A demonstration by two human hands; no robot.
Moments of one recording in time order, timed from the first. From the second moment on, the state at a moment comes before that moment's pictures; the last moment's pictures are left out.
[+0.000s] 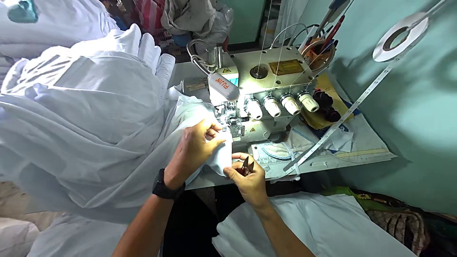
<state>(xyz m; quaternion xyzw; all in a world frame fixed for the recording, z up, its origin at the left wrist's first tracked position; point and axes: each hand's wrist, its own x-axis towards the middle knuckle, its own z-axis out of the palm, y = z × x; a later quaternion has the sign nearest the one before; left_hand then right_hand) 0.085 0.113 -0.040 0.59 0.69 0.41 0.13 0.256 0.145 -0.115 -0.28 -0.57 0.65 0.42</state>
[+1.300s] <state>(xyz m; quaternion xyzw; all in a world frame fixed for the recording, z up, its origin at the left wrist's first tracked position) 0.046 0.126 -0.061 0.32 0.81 0.45 0.18 0.253 0.188 -0.109 -0.26 -0.81 0.37 0.37</state>
